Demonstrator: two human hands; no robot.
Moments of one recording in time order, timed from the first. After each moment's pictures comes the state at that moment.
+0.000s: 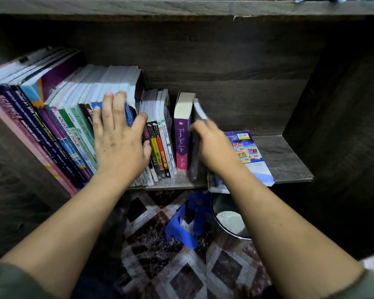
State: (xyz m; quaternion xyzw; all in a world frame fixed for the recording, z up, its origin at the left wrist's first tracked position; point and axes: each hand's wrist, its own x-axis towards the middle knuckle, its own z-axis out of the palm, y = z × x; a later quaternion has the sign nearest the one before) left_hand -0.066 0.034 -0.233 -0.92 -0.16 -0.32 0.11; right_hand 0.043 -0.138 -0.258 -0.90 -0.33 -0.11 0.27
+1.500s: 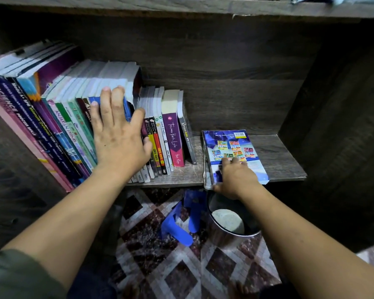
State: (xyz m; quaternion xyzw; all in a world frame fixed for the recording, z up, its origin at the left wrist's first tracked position) left_hand -0.061 0.032 -0.237 -0.92 -0.18 -0.32 0.11; right_hand 0.037 -0.197 -0.307 -0.98 -0.17 0.13 -0.01
